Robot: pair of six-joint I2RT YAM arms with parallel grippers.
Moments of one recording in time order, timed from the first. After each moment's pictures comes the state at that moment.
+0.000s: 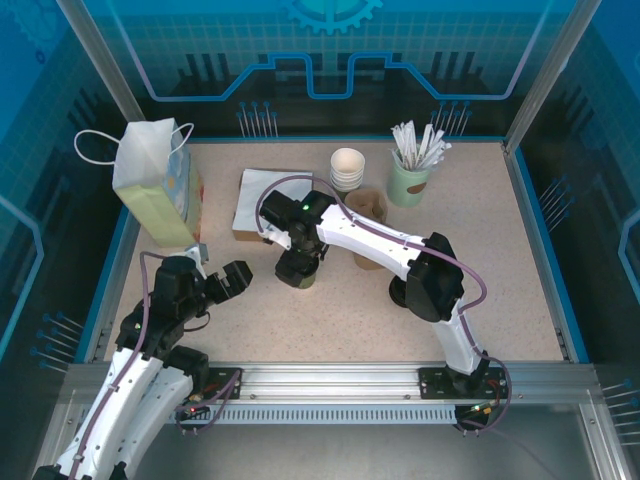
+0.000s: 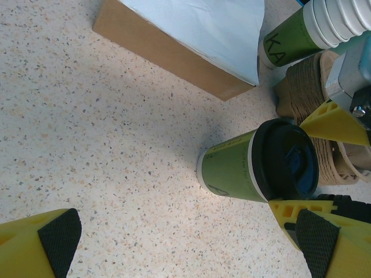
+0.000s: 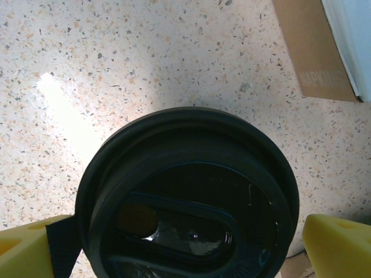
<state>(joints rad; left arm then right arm) -0.23 0.49 0.57 -0.75 0.14 -0.73 0.95 2.11 1.96 -1.22 0.06 -0.11</state>
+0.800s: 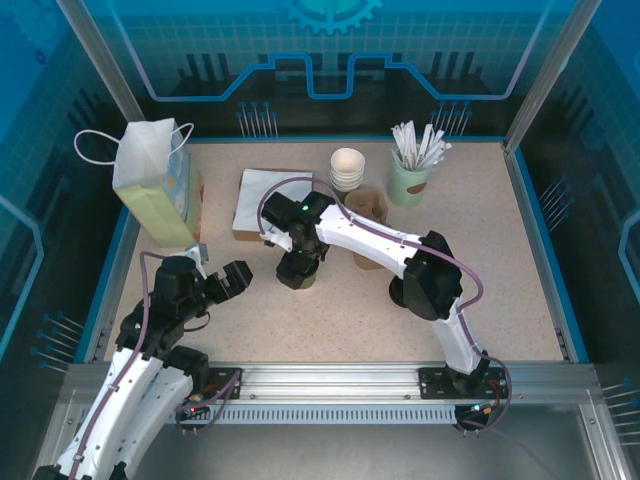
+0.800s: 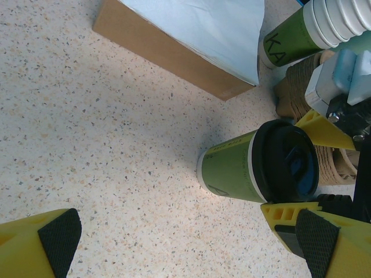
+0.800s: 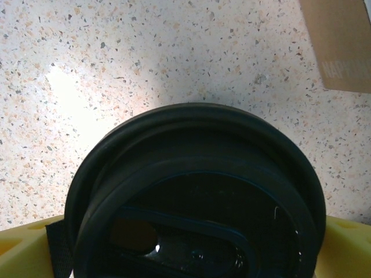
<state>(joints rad) -0.23 0.49 0.57 -0.75 0.14 -0.73 0.93 2.12 1.94 -1.22 0.02 -0.11</state>
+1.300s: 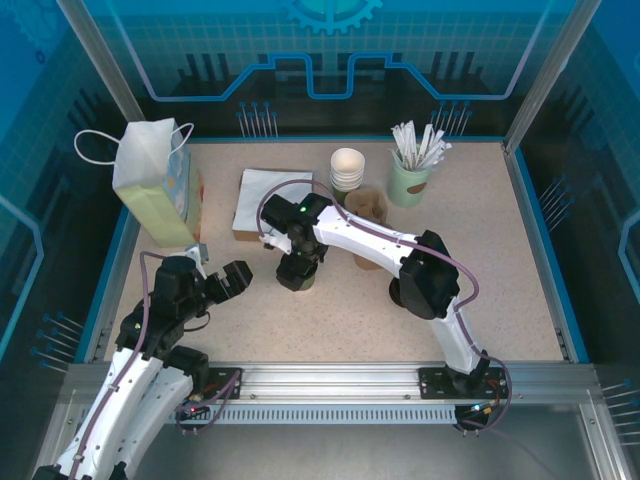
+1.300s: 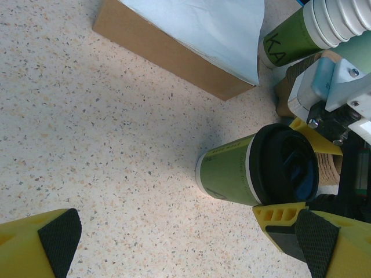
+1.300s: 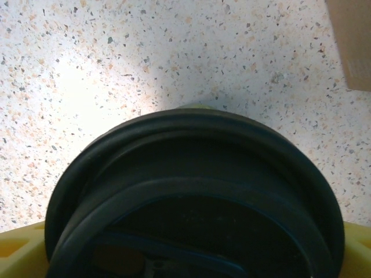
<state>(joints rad) -0.23 0.49 0.57 -0.75 0.14 -0.73 0.93 2.14 1.94 -1.22 -0.01 -0.12</state>
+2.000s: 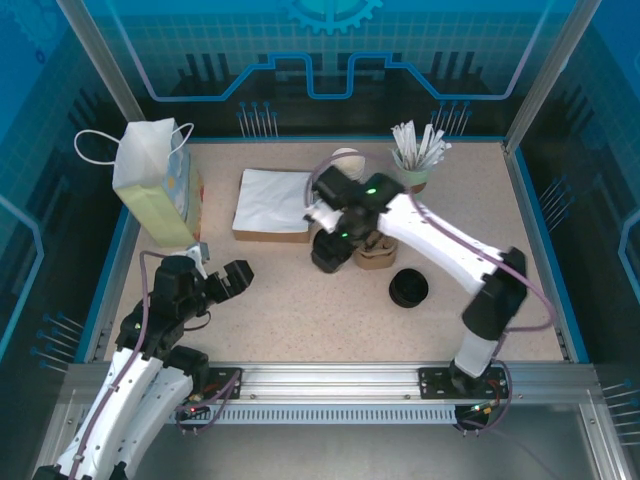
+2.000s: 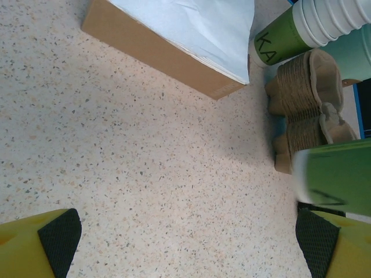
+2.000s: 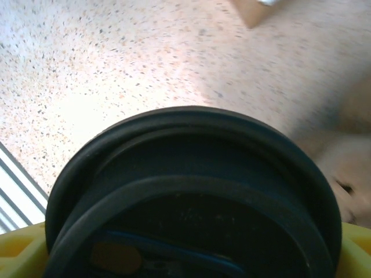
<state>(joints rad) -0.23 0.49 0.57 -0.73 0.17 -0.73 0.78 1.70 1.73 -1.28 -0.06 -0.04</state>
